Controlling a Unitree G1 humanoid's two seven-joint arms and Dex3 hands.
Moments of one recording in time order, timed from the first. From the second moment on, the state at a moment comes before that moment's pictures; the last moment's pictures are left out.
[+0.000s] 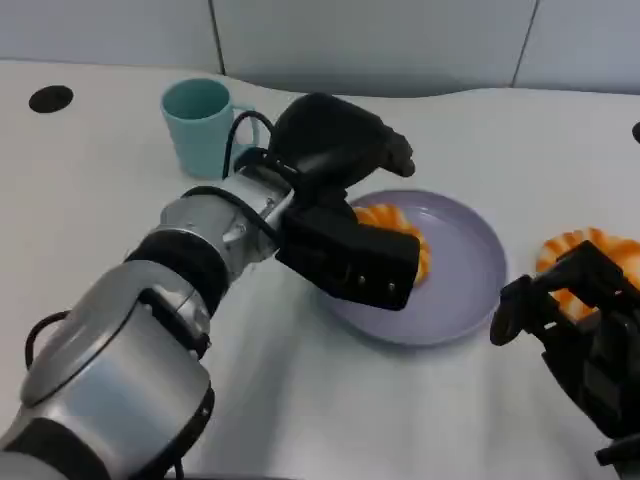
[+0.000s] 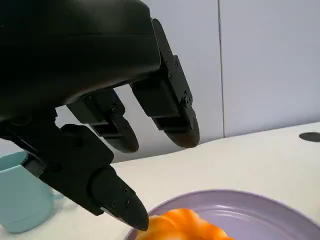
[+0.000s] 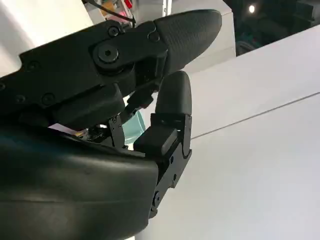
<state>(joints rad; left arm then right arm) -1.16 0.02 -0.67 1.34 0.82 -0.44 0.43 0.00 0.08 -0.18 0.11 0.58 -0.13 0.64</state>
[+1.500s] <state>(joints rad) -0.74 0.10 0.13 1.12 -0.28 -0.42 -0.55 -0.03 0.05 -0.20 0.19 0.58 -0.13 0.65</state>
